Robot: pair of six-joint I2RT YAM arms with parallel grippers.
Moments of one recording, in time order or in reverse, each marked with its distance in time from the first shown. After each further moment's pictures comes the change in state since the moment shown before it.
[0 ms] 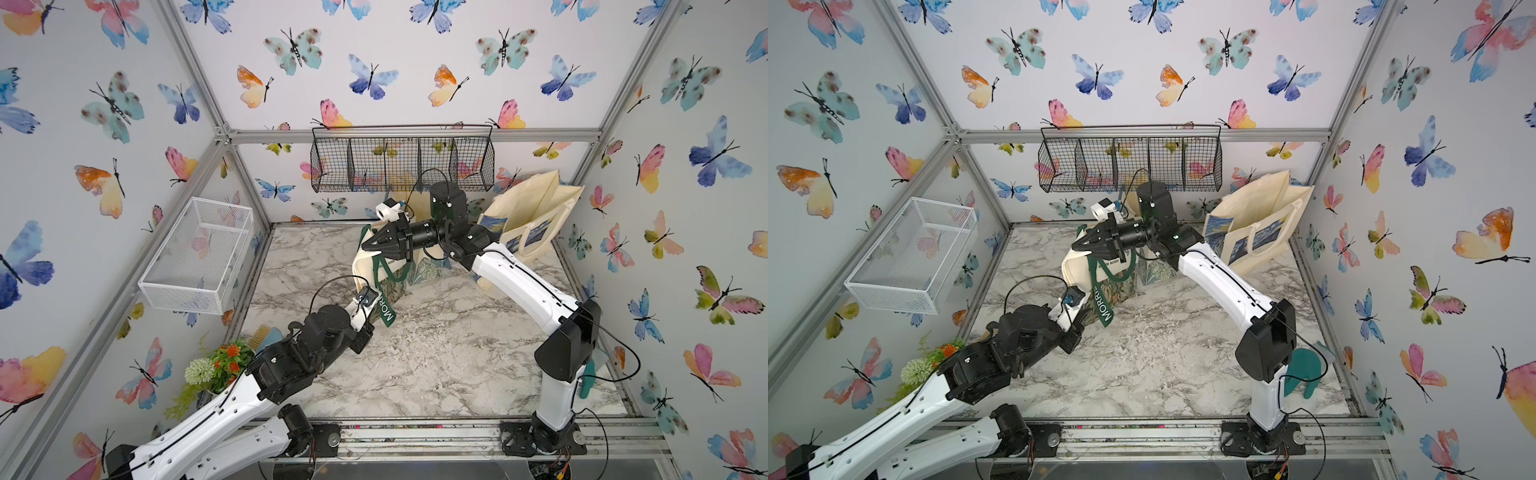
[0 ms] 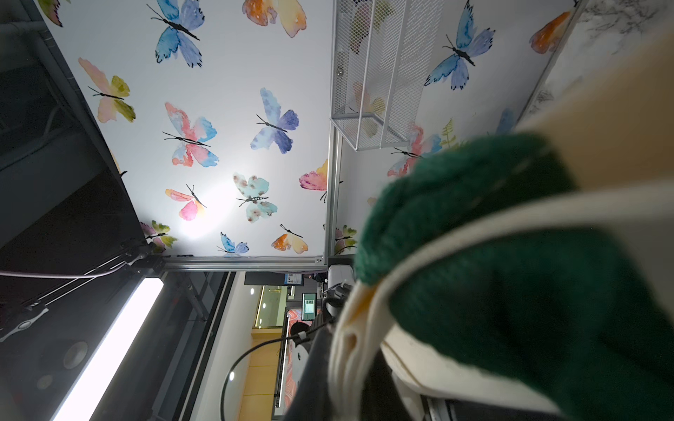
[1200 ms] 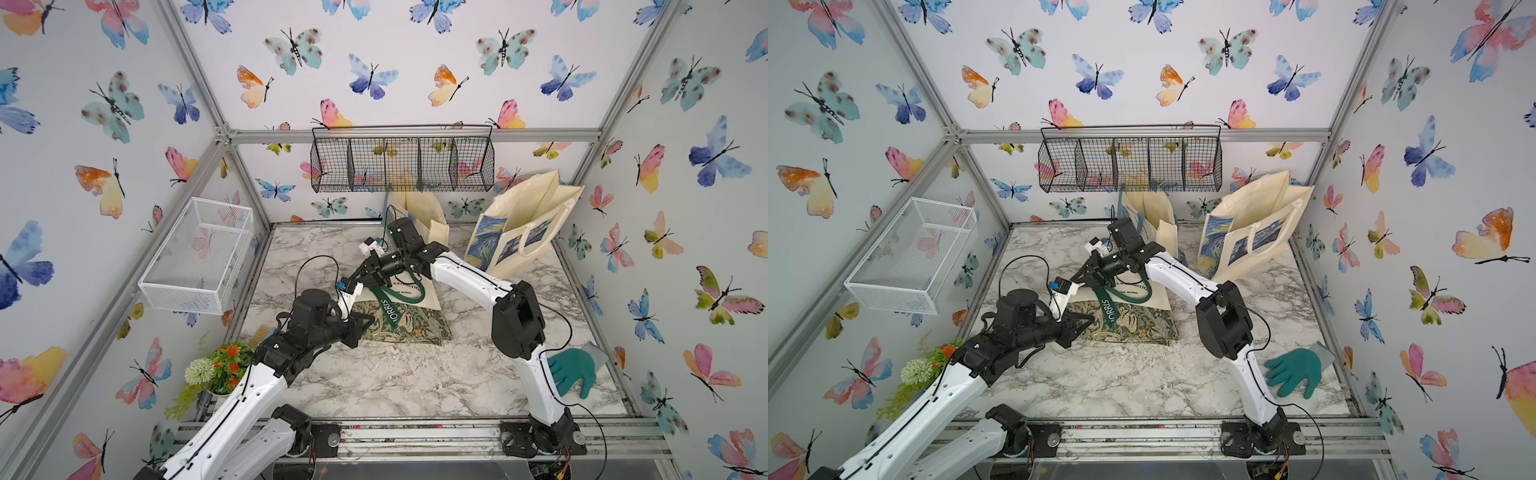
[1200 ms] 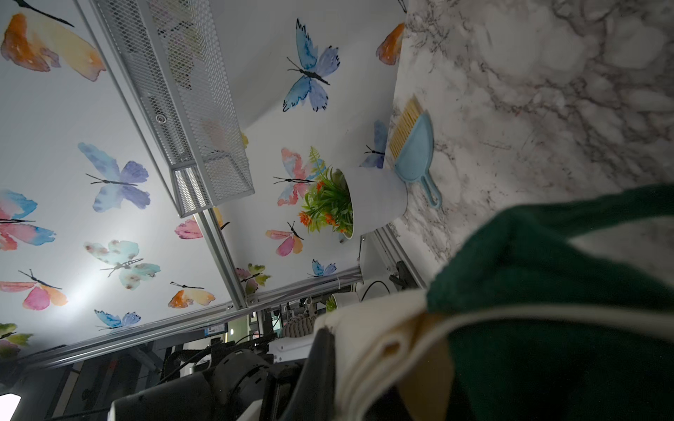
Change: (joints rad) left arm 0.512 0.087 -0.148 0.091 0.646 -0.305; right arm 0.043 0.368 0.105 -0.196 0.127 -0.293
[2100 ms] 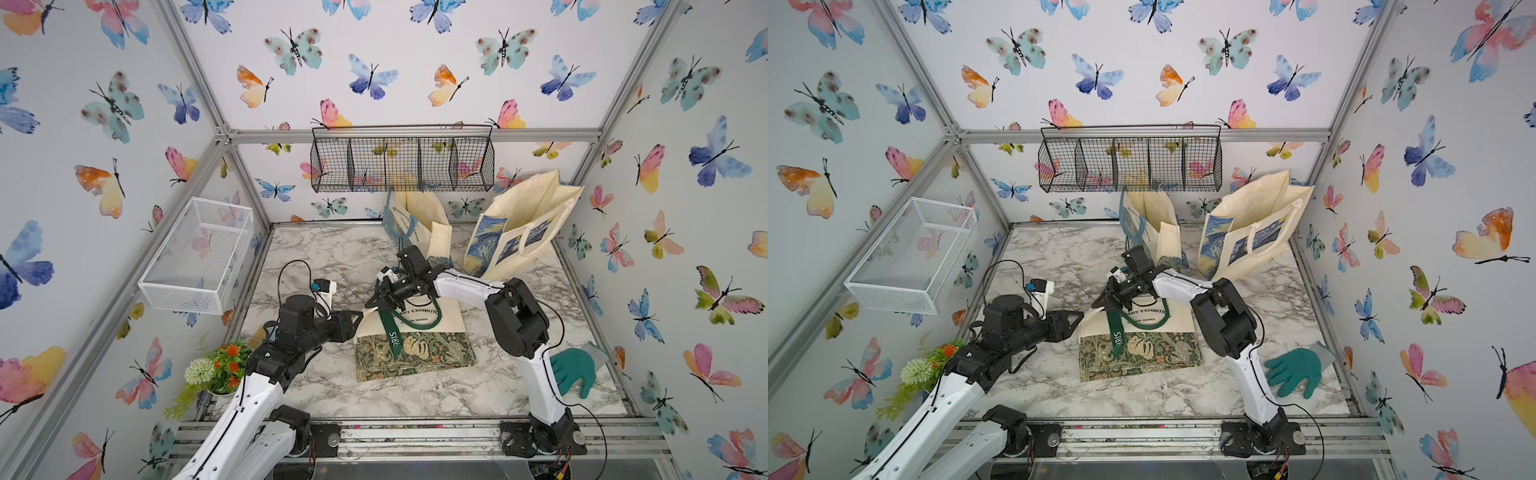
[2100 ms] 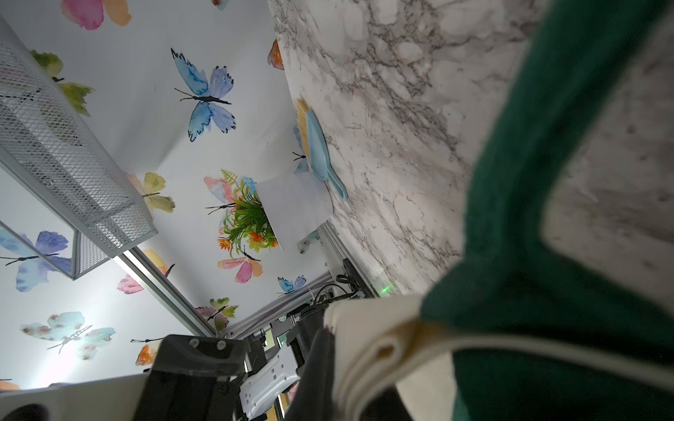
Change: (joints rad) left arm 0.076 -0.091 -0.067 0.021 -0.143 -0.188; right arm -0.018 -0.038 -0.398 0.146 0.041 0.033
